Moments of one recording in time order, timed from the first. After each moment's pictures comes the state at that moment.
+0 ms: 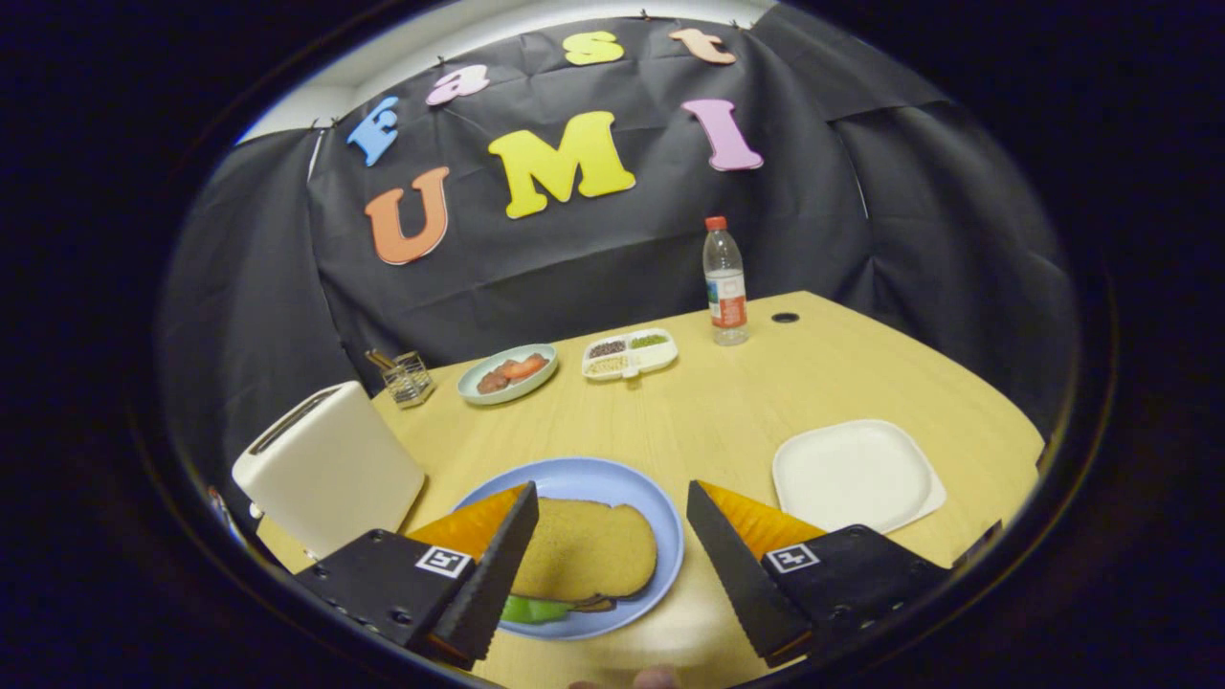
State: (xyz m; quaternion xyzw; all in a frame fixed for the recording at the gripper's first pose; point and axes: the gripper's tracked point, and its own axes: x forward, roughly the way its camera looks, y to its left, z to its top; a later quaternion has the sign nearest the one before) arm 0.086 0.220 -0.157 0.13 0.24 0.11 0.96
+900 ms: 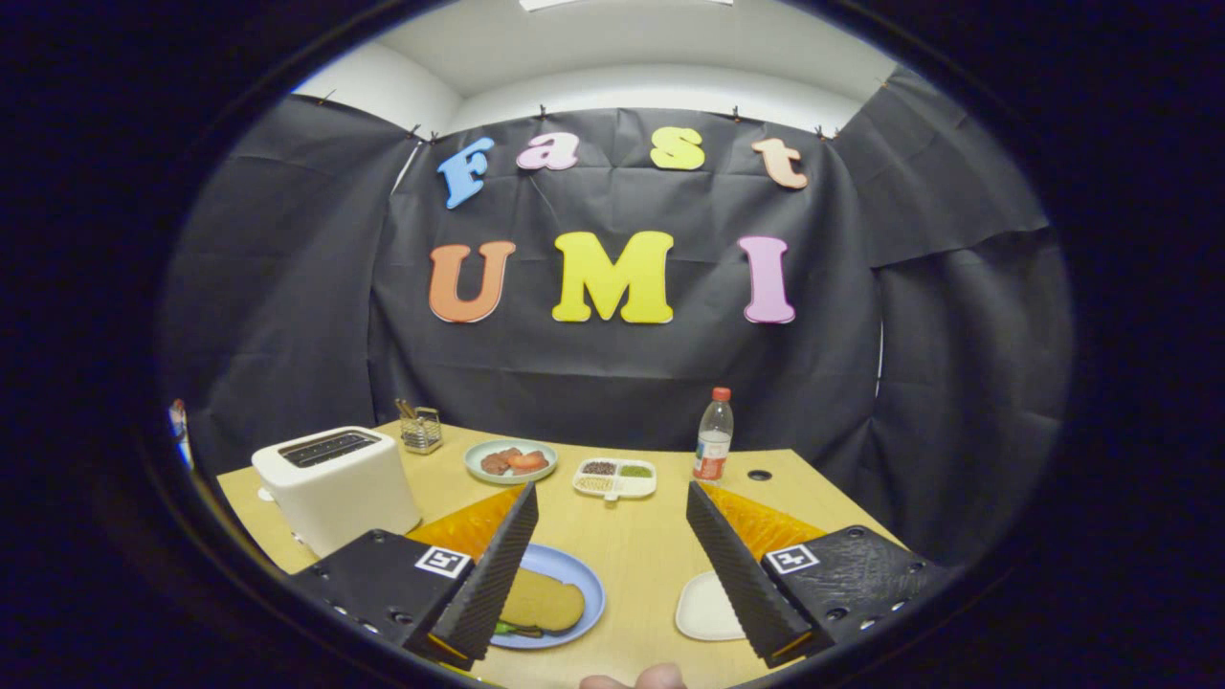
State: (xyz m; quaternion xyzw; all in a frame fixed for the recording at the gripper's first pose) arm 0.066 0.170 -0.024 0.02 0.07 0.14 0.99
